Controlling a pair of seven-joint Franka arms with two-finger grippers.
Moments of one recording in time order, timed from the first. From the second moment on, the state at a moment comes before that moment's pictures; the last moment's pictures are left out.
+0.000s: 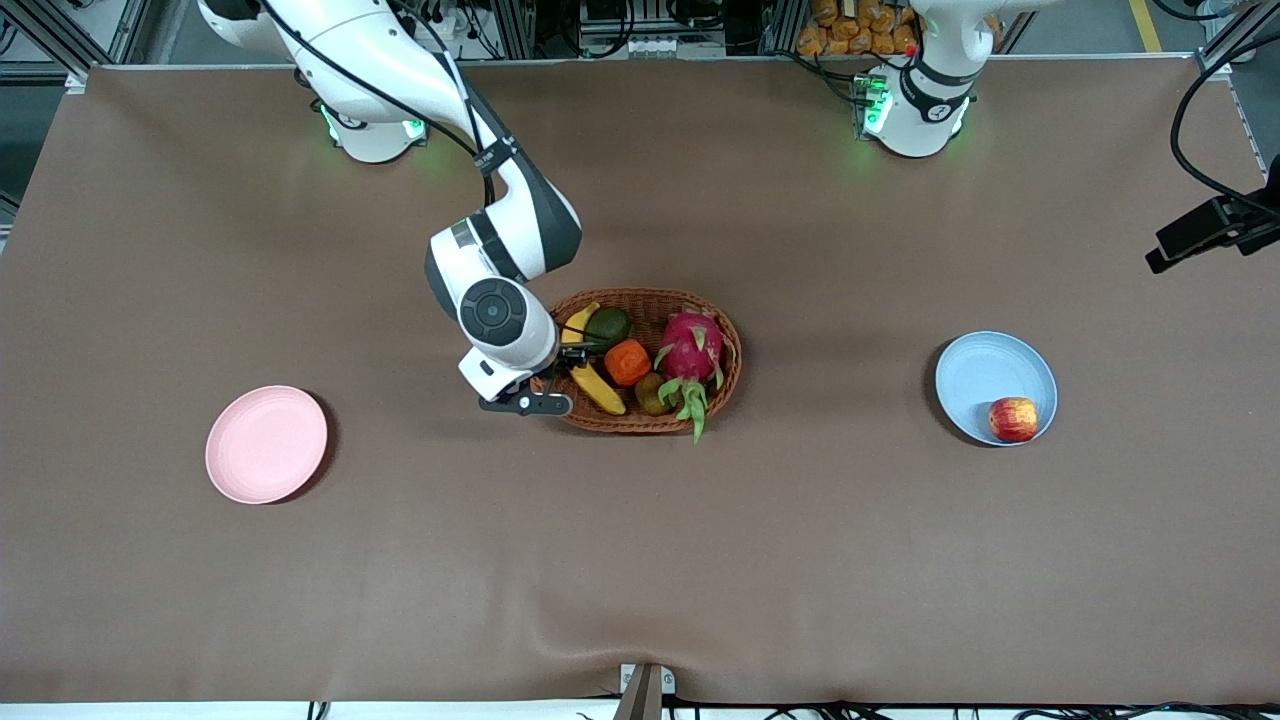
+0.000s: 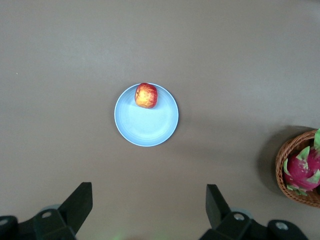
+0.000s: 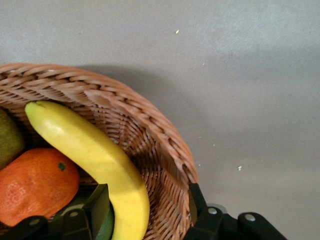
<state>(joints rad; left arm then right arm) 0.08 0.02 -0.07 -1.46 -0.01 1.48 -0.19 0.67 0.60 -0.09 -1.63 0.18 2.07 0.56</state>
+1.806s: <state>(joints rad) 0.07 0.04 -0.11 -1.52 0.00 1.48 -0.19 0.71 0.64 -0.09 -1.67 0.18 2.13 0.60</state>
